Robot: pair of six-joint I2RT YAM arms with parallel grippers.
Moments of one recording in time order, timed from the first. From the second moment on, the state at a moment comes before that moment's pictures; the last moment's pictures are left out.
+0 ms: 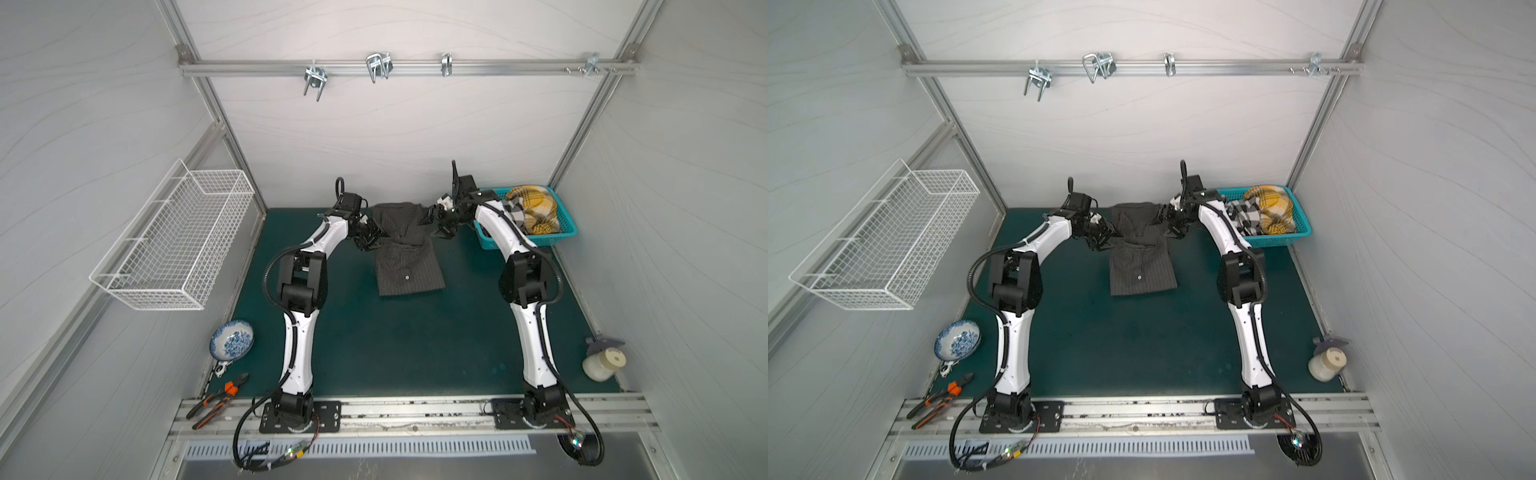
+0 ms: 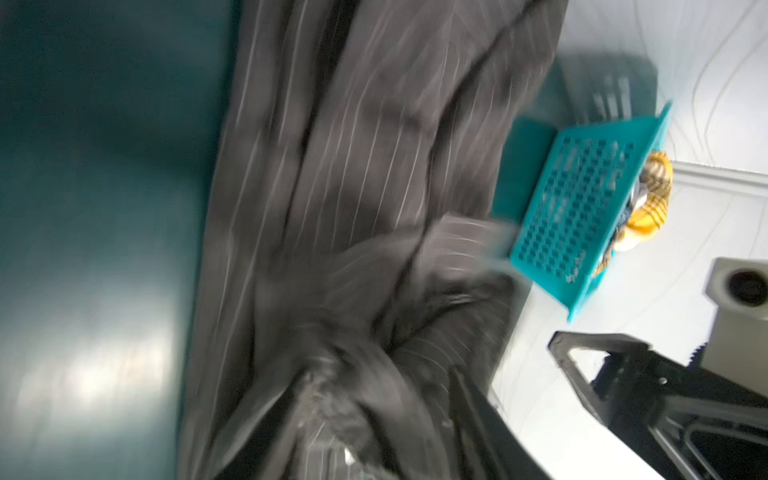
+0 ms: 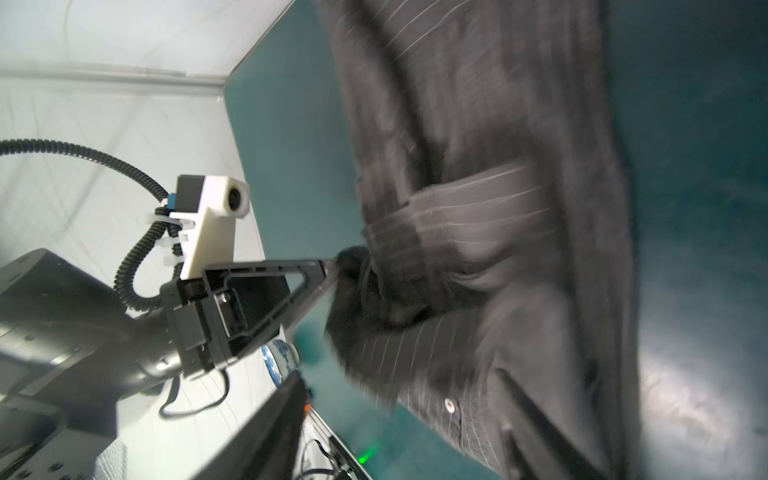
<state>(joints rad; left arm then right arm) -0.17 2.37 2.02 -0.71 0.60 -0.82 0.29 2.49 2.47 -1.04 -0.72 0.58</state>
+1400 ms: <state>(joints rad) -0.51 1.47 0.84 -0.69 0.55 -0.87 0.68 1.62 1.01 -0.79 -0.52 0.72</state>
